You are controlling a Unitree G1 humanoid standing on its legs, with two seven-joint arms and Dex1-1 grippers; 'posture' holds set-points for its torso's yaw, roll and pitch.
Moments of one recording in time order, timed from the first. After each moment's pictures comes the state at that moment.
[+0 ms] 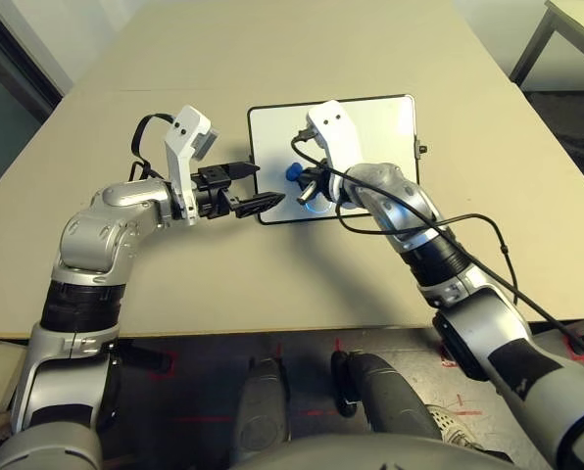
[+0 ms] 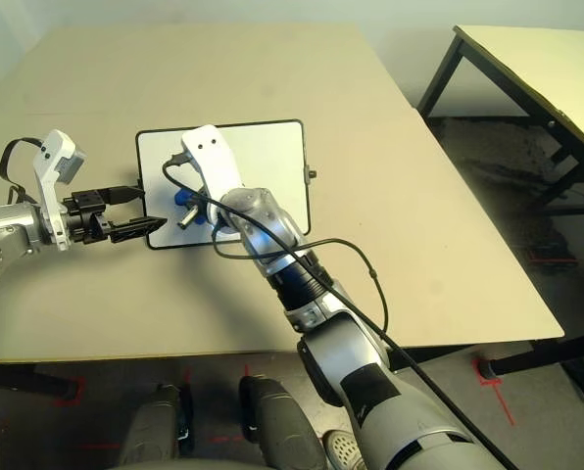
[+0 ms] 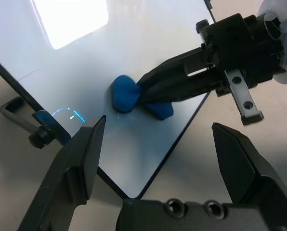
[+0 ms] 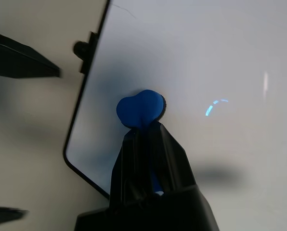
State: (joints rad) left arm -0.52 0.70 0.05 -0.08 -0.44 0.74 -0.91; right arm -0.94 -0.04 0.39 0.26 -0.05 0.87 0.48
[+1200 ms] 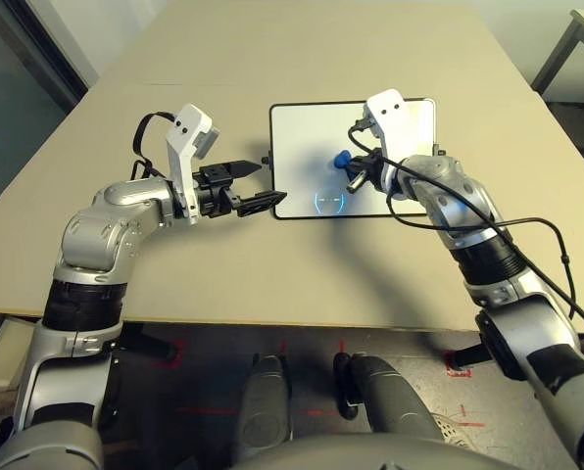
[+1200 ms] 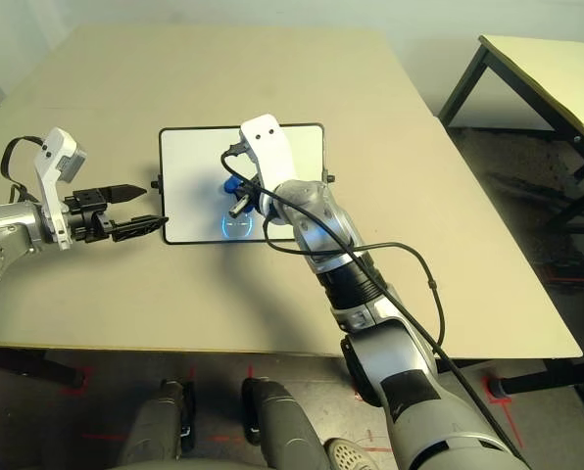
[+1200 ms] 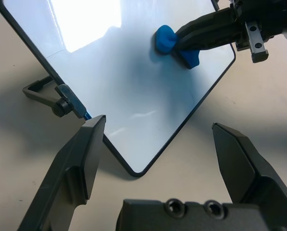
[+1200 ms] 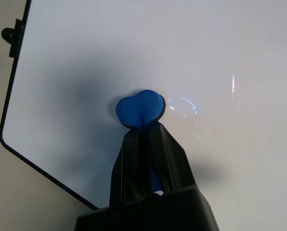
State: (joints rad) left arm -0.52 0.70 0.05 -0.08 -0.44 0.74 -0.91; right arm -0.84 -0.30 0.31 0.10 -0.04 0.92 0.52
